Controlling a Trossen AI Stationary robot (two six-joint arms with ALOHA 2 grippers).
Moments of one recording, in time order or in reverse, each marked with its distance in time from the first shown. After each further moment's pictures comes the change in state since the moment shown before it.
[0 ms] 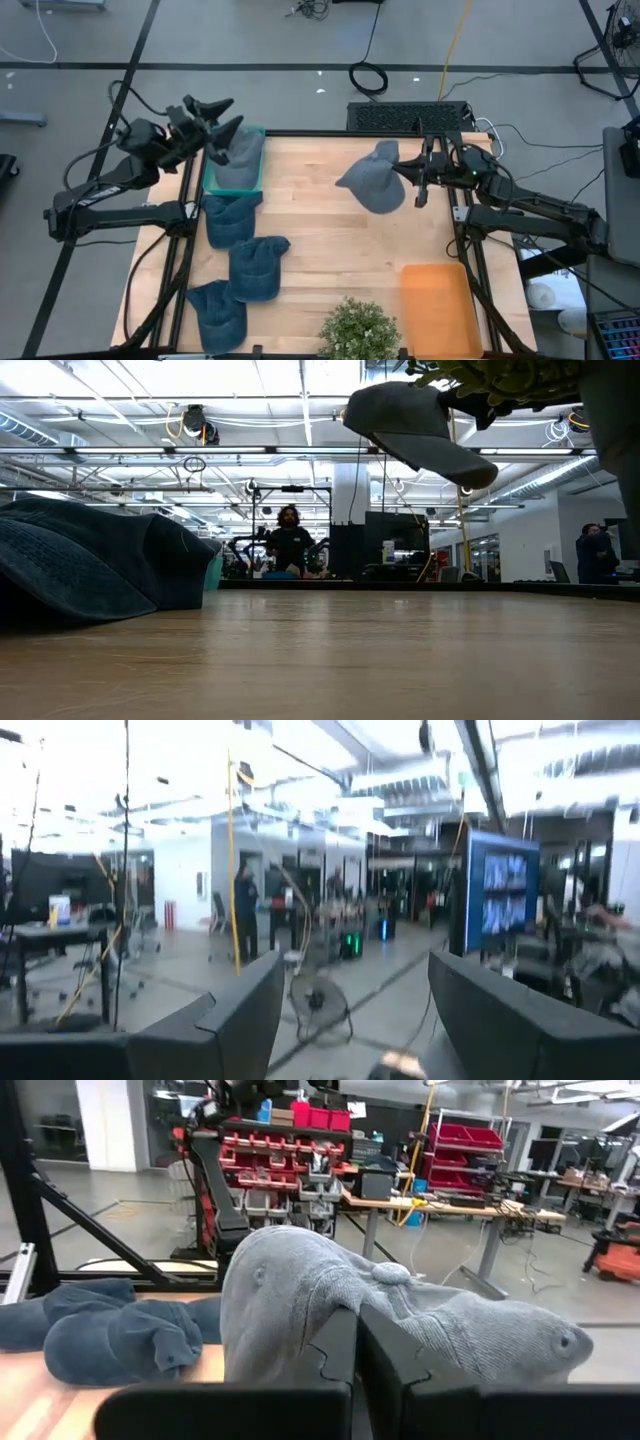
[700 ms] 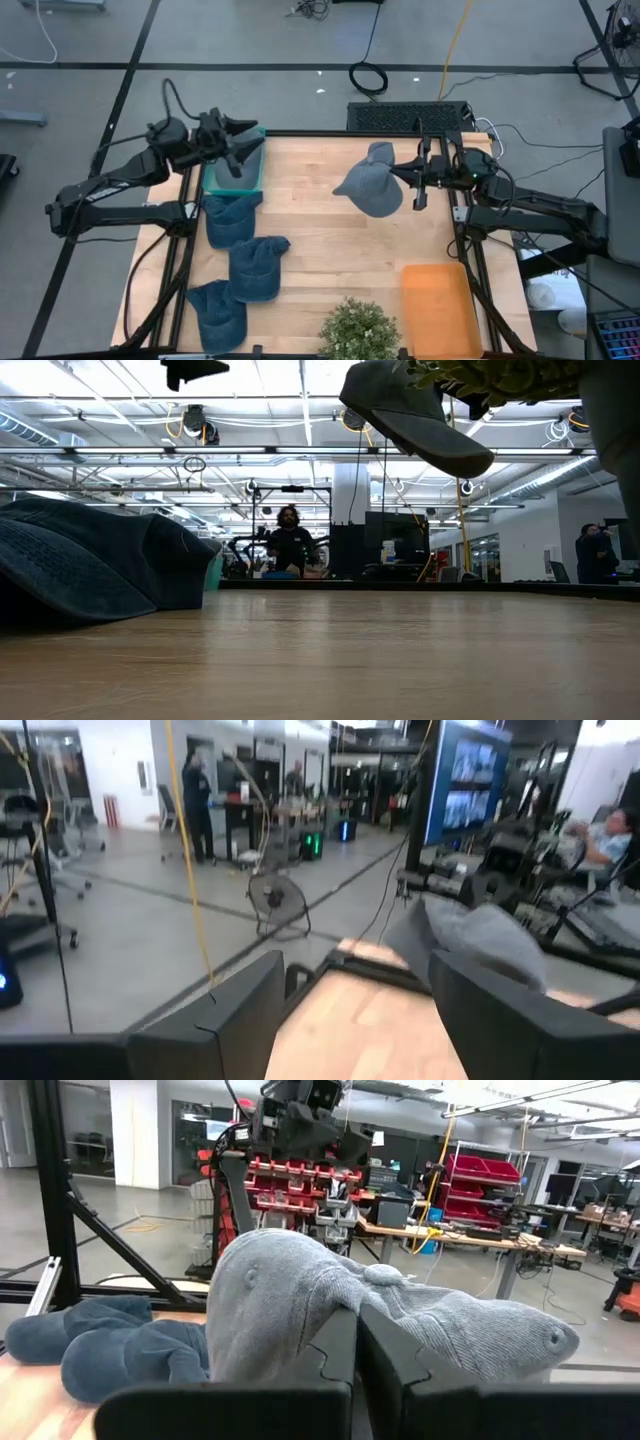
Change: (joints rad) left arm 0.000 0.086 0.000 -0.223 0.116 -0.070; right arm 0.054 0.040 0.000 0.104 0.001 -0.020
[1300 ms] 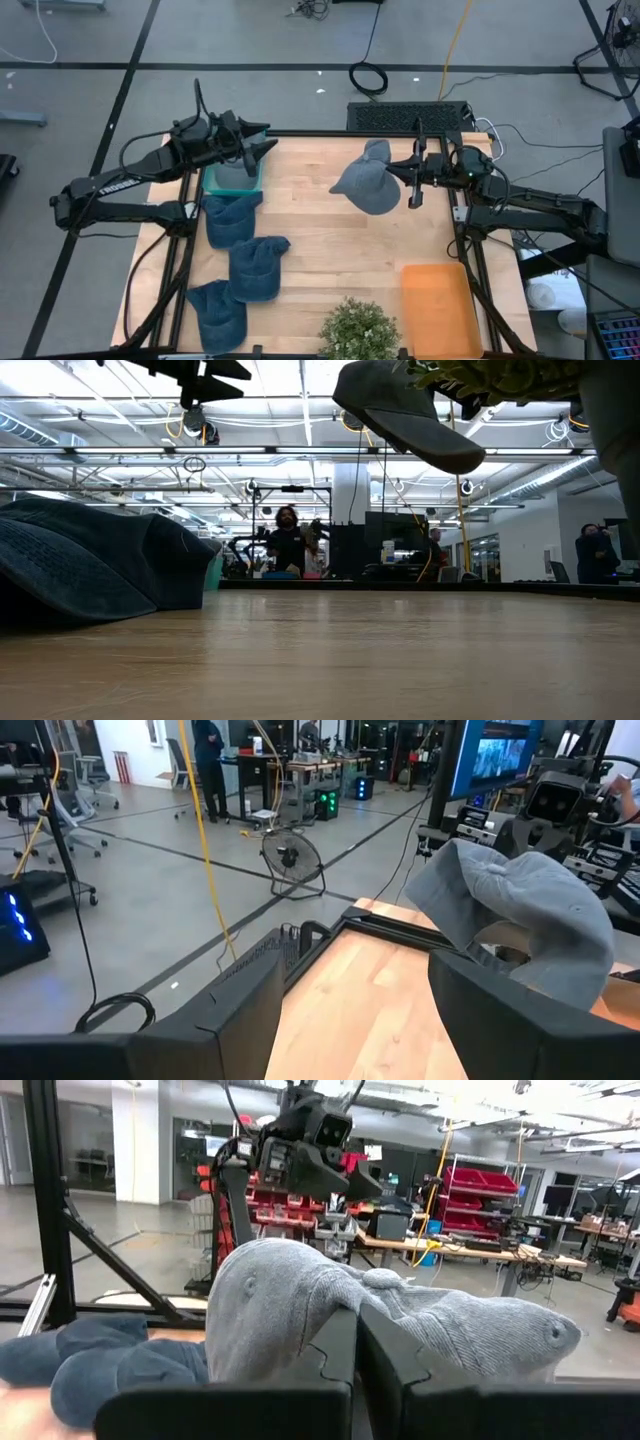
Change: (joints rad) left arm 0.000 0.113 0.000 0.002 -0.039 0.003; right arm 0.000 0.067 0.000 0.112 0.001 0.021
